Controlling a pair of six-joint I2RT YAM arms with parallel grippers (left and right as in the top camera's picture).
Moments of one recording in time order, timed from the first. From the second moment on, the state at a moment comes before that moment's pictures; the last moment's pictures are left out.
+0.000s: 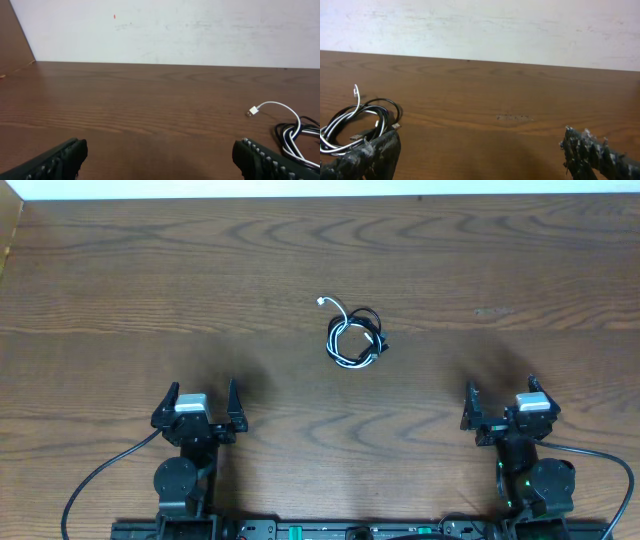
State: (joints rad) left arm 0.00 0.01 0.02 -0.11 -0.03 -0.02; right arm 0.12 0.02 0.01 -0.07 0.04 -0.01
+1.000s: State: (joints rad) left arm 0.00 0.01 0.02 -0.11 -0.03 -0.02; right arm 0.12 0.02 0.01 -0.07 0.04 -0.01
